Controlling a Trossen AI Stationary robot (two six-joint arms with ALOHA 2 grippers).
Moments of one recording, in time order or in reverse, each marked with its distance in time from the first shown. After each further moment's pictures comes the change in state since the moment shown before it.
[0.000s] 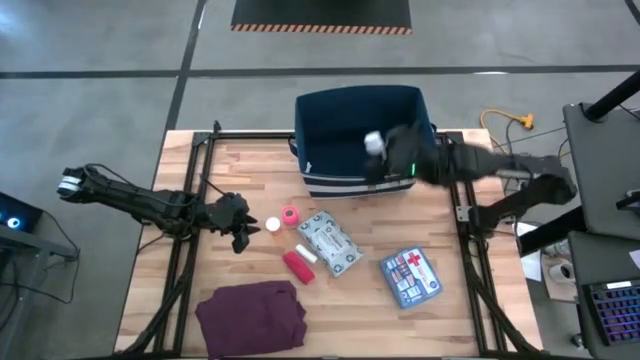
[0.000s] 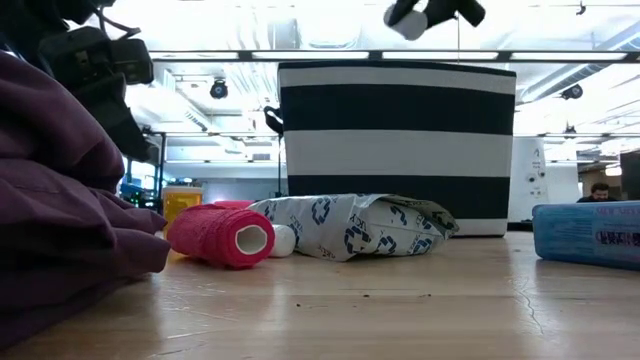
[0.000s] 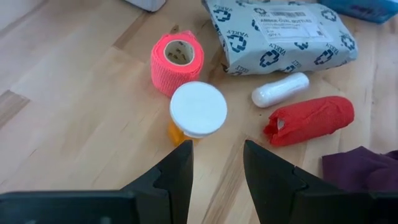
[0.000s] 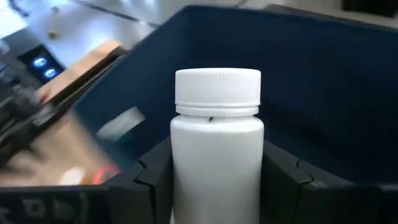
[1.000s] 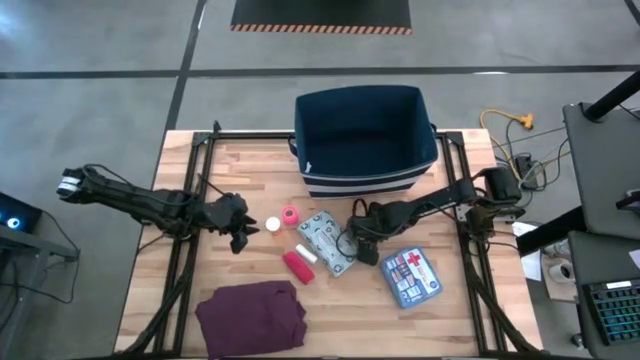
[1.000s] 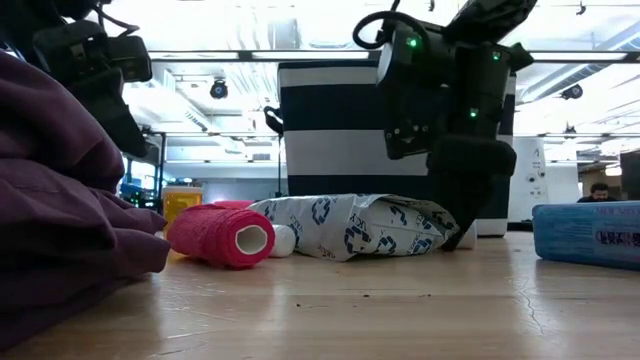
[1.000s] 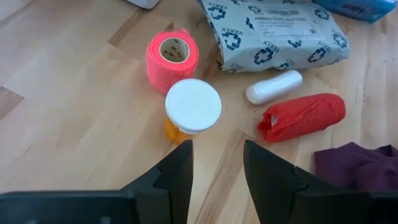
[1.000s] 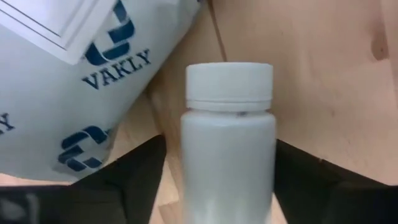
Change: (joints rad) left arm 0.000 -0.015 0.008 -0.025 0.024 -0.004; right arm 0.186 0.480 -0.445 0.270 -0.492 -0.271
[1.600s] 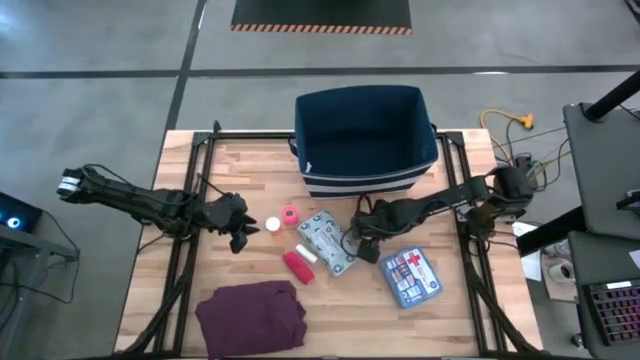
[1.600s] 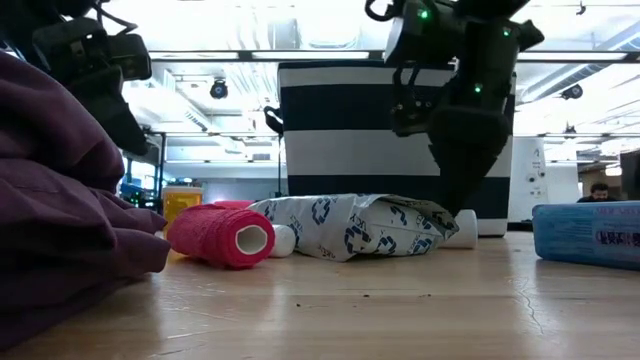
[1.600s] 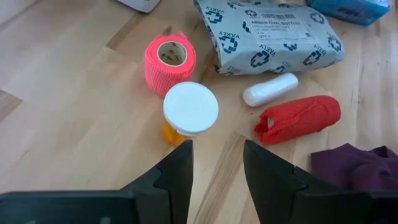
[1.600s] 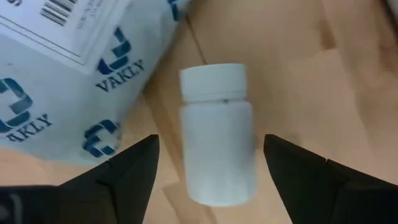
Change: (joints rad) left arm -0.001 -0.013 0.000 0.002 0.001 0.002; right arm 0.019 -0.102 0.006 -0.066 0.026 0.115
